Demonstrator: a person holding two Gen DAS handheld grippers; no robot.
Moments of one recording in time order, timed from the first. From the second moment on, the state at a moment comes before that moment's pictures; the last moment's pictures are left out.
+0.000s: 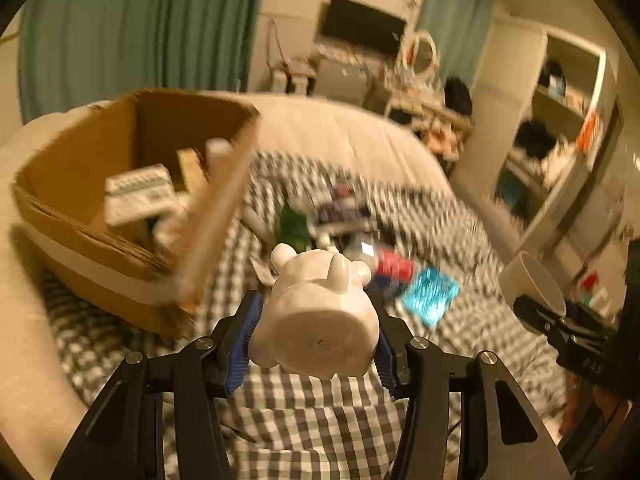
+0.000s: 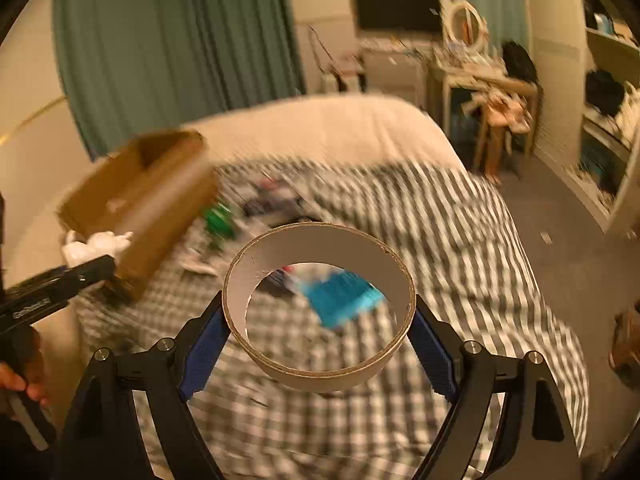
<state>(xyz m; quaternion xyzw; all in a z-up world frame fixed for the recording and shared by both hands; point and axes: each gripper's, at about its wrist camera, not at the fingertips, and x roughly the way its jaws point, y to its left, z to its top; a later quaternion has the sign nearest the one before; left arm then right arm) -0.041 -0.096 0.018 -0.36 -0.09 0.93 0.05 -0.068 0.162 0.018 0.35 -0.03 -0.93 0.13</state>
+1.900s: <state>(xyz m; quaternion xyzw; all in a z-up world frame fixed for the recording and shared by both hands) -0.090 -0.002 -0.035 -0.35 0.02 0.93 0.09 -0.140 0.208 -0.017 0.35 -0.07 -0.93 0.12</state>
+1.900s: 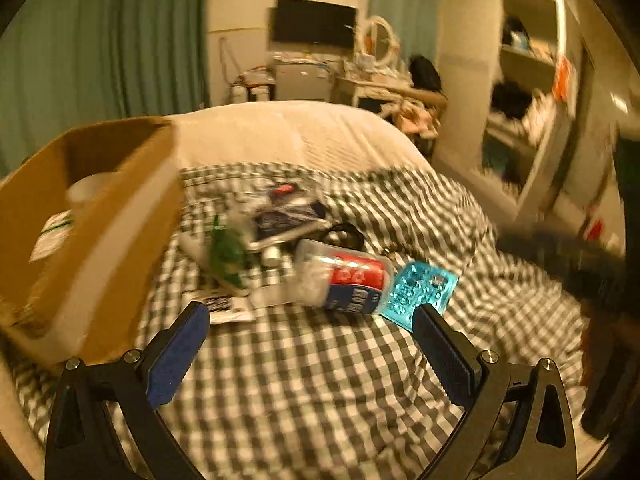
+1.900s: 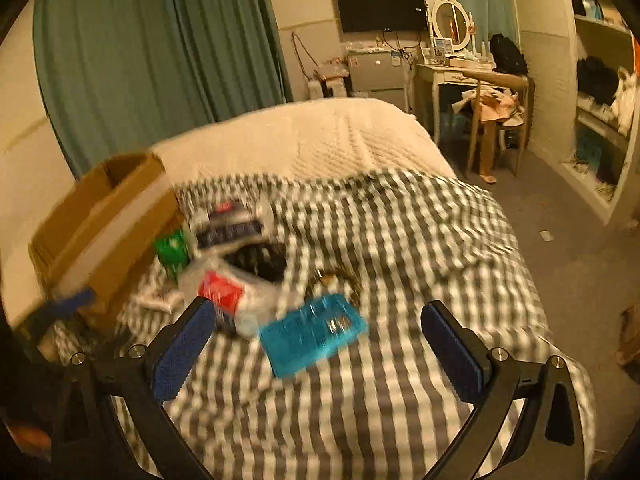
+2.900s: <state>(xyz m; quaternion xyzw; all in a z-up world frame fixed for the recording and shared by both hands) -0.159 -0.011 -0.071 -0.40 0.04 0.92 -0.05 -0.172 0.204 -0.082 0.40 -0.08 -0.90 0.15</state>
